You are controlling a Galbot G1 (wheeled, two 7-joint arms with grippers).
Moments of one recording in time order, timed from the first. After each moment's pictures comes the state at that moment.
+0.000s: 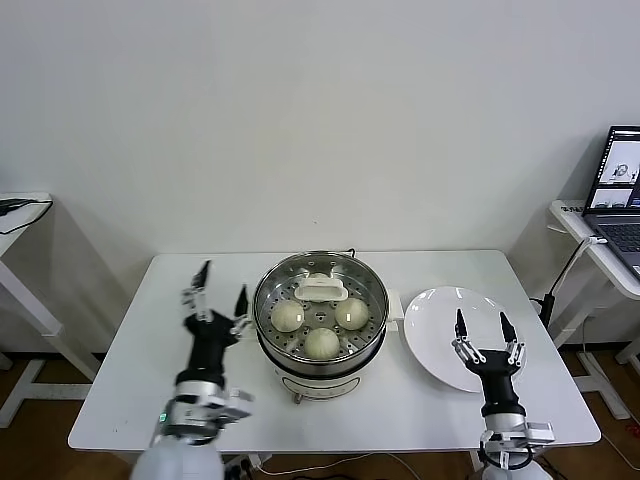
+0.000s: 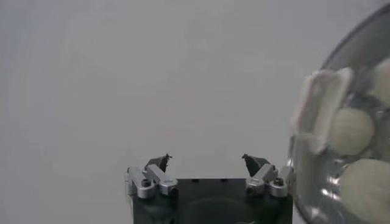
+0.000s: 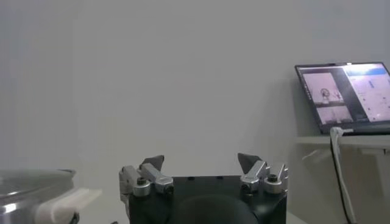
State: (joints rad) left arm 1.45 -1.44 -0.35 -2.28 0.92 0.31 0.04; right arm -1.50 1.34 0.65 1.87 0.34 0.34 -0.01
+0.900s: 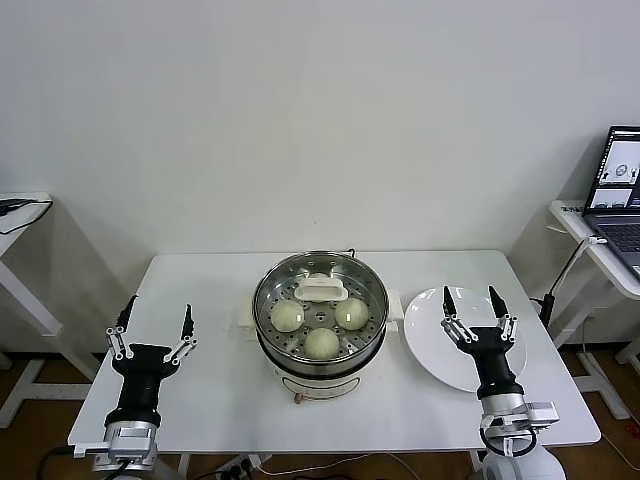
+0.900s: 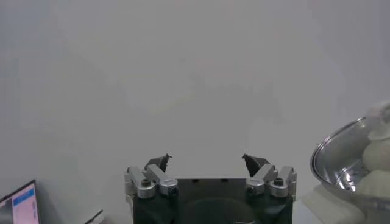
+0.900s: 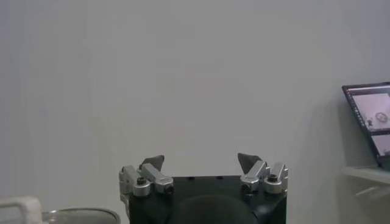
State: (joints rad) left arm 1.65 -1.51 -0.64 -2.31 0.37 0.05 -0.03; right arm -1.49 1.31 0.63 2.02 0.35 0.21 -0.01
